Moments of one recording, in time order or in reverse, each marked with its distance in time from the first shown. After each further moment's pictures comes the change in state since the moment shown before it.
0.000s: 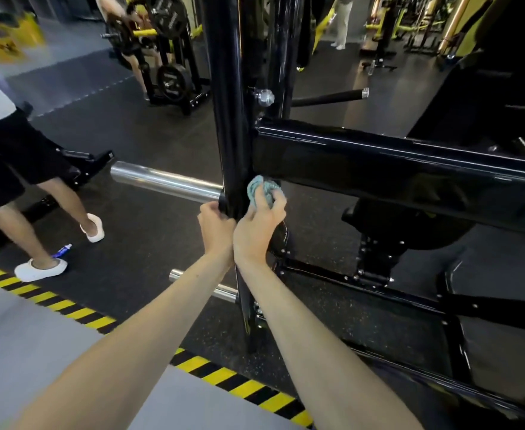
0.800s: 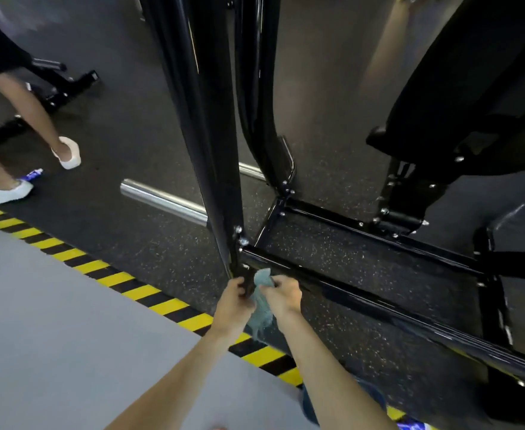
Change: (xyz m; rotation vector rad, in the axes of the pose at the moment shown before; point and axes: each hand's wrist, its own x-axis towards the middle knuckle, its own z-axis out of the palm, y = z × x) left_hand -0.114 -0.418 0.079 0.236 -0.308 -0.354; right_hand -0.107 0.437 -0.059 -0.333 -0.460 0.728
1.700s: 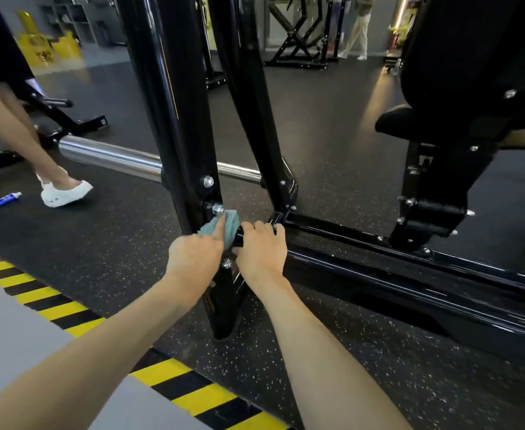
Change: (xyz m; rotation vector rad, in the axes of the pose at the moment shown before) left_hand 0.144 -0.065 0.032 1.741 0.551 0.584; right_hand 0.165 0.060 0.068 -0.909 0.360 -0.910
